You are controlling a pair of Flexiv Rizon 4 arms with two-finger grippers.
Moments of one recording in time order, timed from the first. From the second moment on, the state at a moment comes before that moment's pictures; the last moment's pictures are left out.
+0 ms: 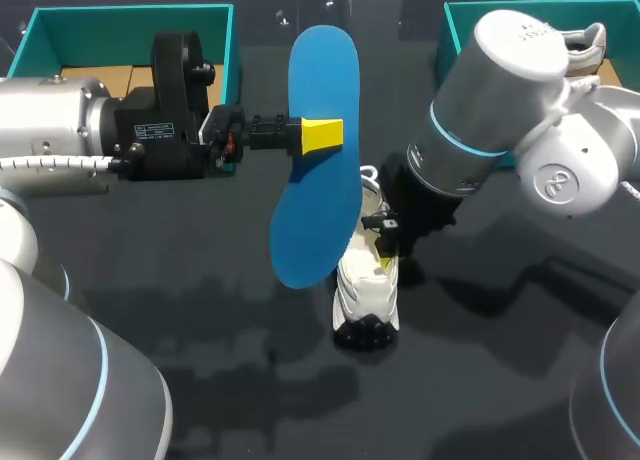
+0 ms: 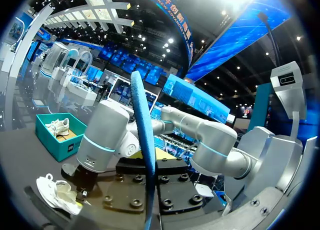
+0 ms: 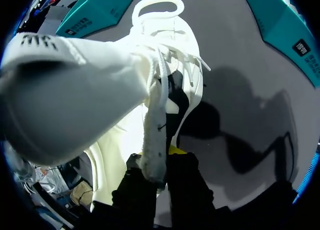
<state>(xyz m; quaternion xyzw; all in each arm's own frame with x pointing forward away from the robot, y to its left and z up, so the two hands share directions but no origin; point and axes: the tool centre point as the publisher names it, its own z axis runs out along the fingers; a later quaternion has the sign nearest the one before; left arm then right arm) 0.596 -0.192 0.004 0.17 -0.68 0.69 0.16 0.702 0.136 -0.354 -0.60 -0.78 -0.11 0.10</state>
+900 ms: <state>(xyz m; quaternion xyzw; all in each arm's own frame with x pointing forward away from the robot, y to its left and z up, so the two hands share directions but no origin) 0.596 -0.192 0.004 0.17 -0.68 0.69 0.16 0.713 0.137 -0.387 -0.59 -0.79 -0.10 0.13</state>
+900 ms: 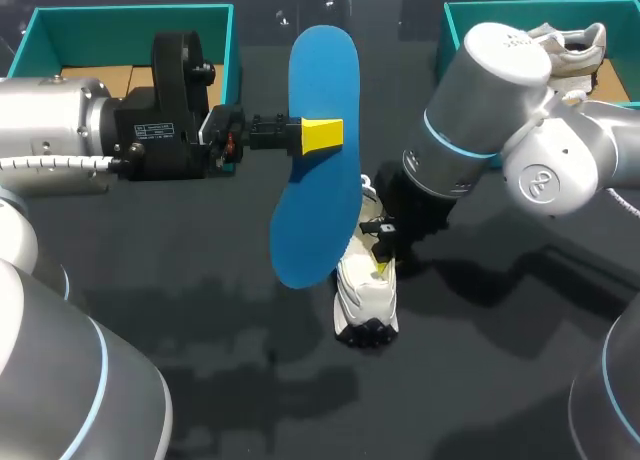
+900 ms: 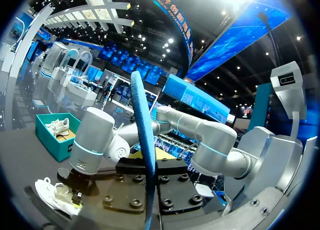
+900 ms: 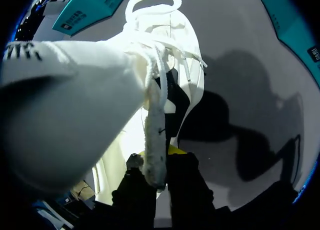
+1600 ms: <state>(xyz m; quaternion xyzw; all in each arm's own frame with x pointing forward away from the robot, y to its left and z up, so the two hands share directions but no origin) 0.596 -0.192 0.004 0.17 -0.68 0.69 0.16 0.719 0.139 -0.299 -0.56 -0.78 -0.18 0.21</state>
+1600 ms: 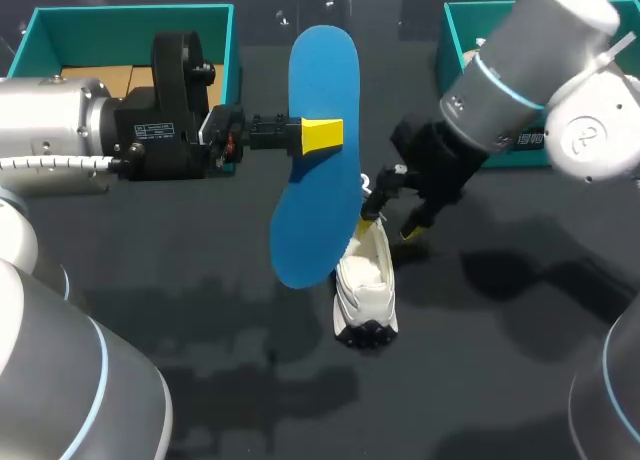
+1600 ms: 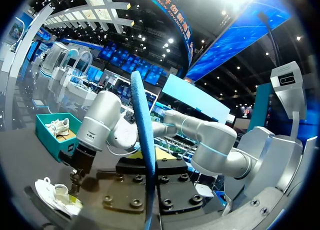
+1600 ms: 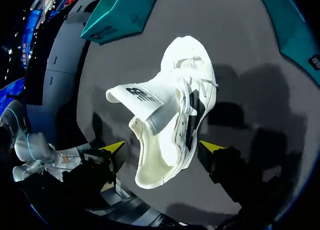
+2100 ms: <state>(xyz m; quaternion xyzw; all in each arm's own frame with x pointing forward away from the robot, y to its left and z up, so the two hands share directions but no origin) 0.597 -0.194 0.002 0.11 -0.70 0.70 0.10 0.725 0.127 -0.272 -0.55 -0.76 -0.24 0.25</state>
